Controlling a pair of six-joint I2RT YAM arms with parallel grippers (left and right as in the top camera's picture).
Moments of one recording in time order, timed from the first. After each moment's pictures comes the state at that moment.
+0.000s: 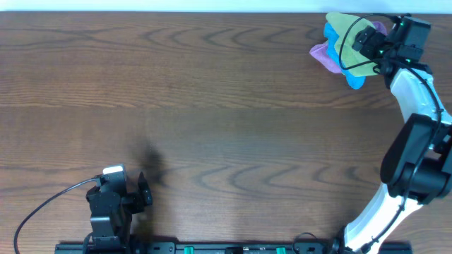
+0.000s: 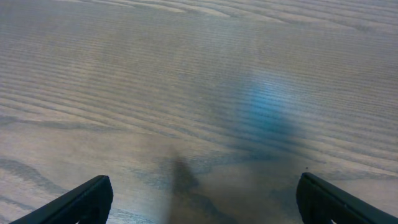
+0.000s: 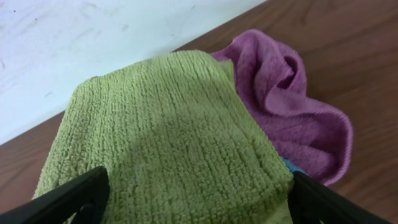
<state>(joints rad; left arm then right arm) 0.01 0.01 0.17 -0.80 -0.13 -0.09 -0.27 2.06 1.54 -0.15 -0.17 0.35</state>
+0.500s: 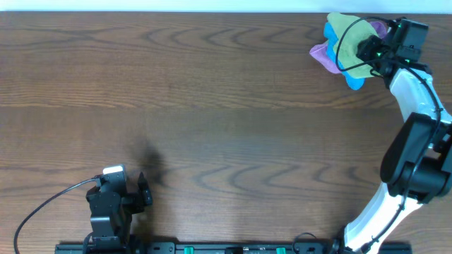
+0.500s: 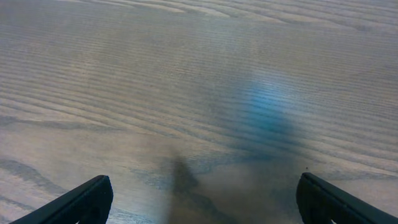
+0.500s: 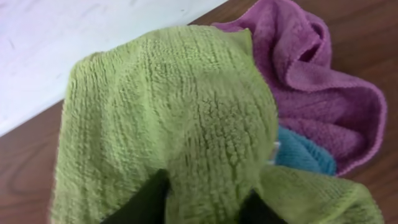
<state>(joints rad) 0.01 0.01 0.17 -0.80 -0.13 -0.09 -0.27 2.07 1.54 -0.21 -0.24 0.37</state>
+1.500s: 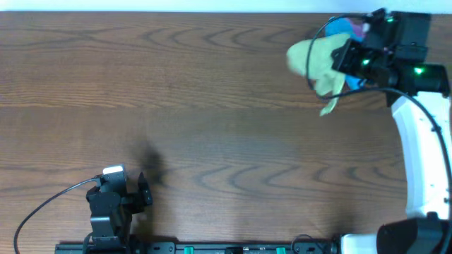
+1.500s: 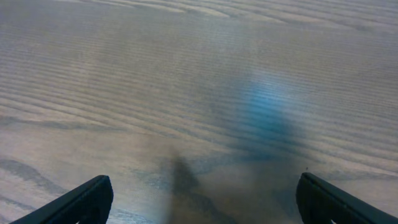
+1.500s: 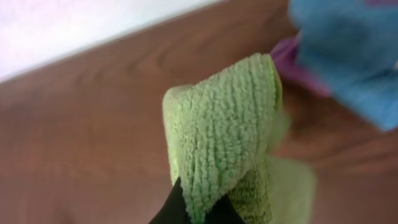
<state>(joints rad) 0.01 0.01 0.17 -0.80 -0.13 -0.09 -0.02 1.56 1.55 -0.84 -0.33 0.31</state>
